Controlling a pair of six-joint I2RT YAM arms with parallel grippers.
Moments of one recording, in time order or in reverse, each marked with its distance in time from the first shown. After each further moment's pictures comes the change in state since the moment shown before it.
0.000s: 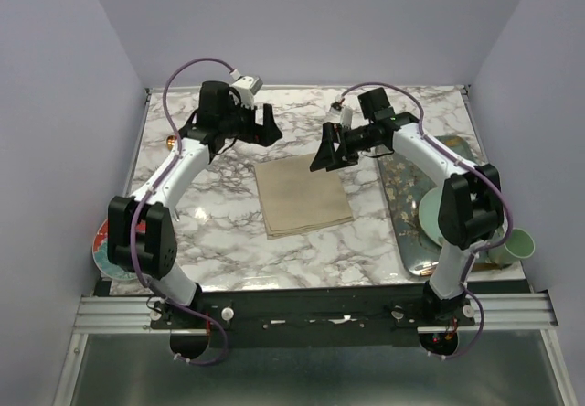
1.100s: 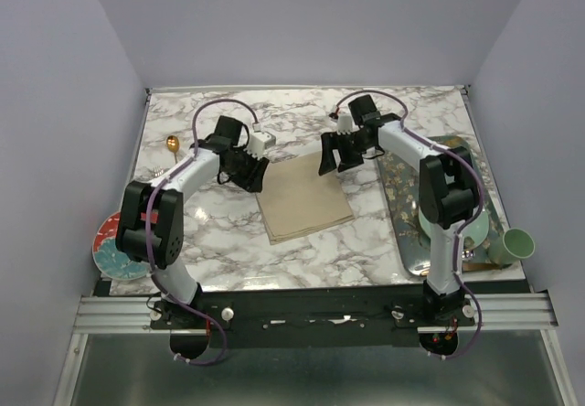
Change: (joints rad) left arm -0.029 0.148 -0.122 -0.353 -0.129 0.492; right arm -0.010 0.235 0.114 -0.032 0.407 -0.145
